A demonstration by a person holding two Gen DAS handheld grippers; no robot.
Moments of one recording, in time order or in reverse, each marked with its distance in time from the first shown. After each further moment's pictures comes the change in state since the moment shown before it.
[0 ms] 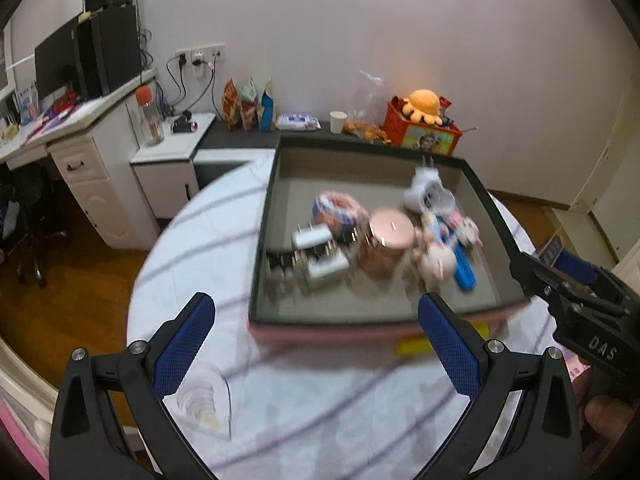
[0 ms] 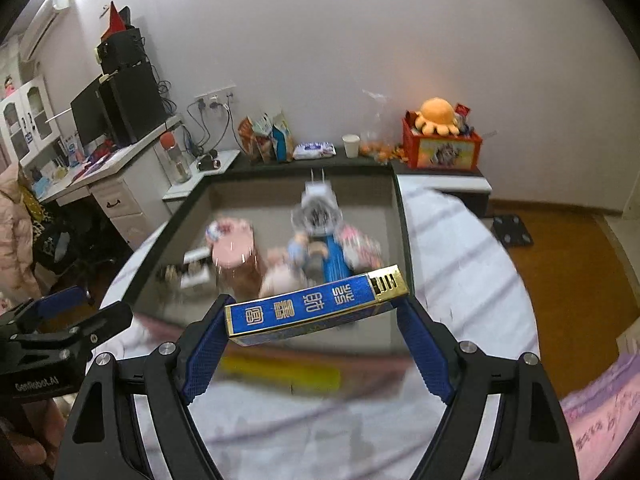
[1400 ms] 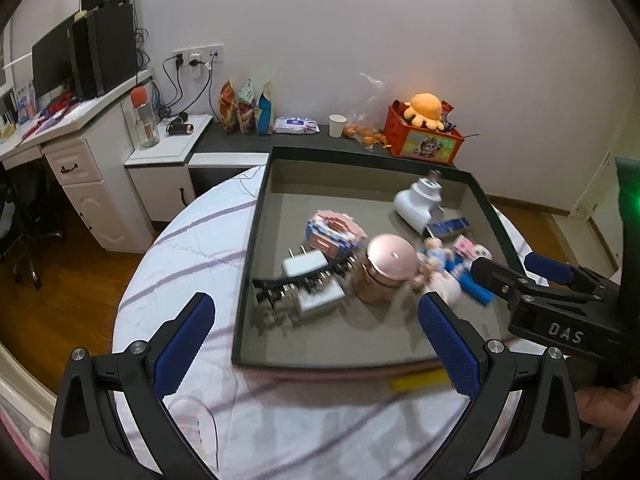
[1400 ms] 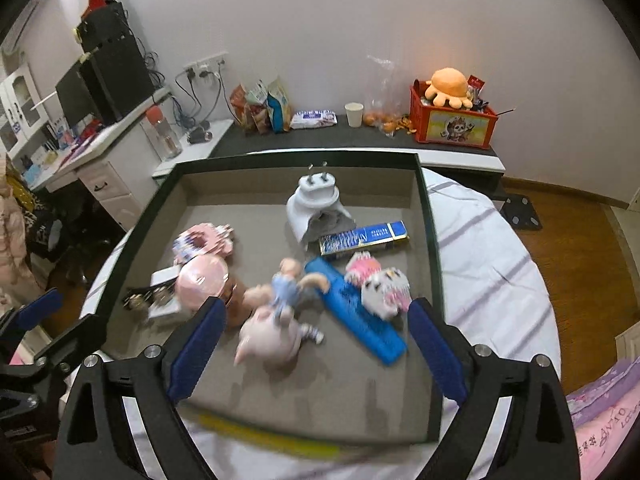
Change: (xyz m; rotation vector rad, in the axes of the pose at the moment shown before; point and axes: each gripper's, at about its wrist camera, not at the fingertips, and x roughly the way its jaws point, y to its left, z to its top) left arm 0.013 -0.013 0.010 -0.008 -0.001 -0.011; right arm 0.053 -0.002 0.025 0.007 0.137 0.002
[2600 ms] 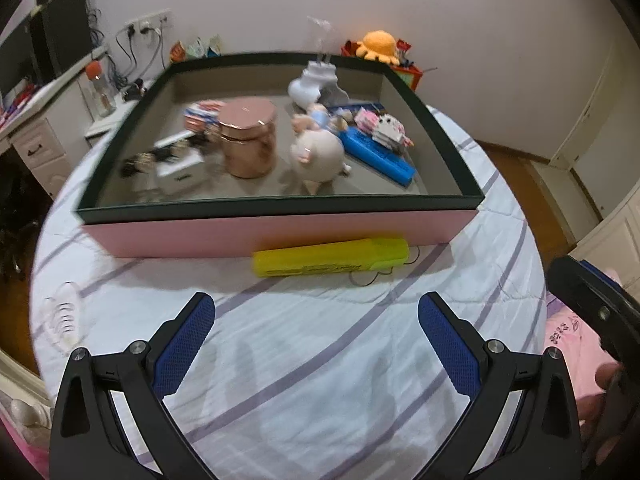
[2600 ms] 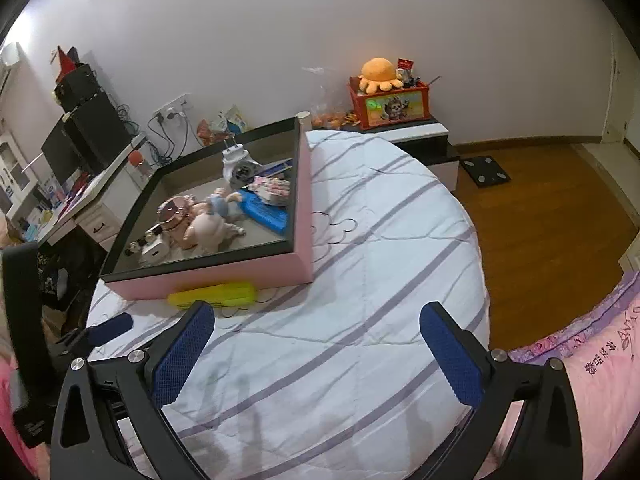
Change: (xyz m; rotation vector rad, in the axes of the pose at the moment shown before) left arm 0.027 -0.101 -0.083 0.071 0.168 -0.073; right arm -0.085 -0.084 -0.110 0.217 -0.073 -0.014
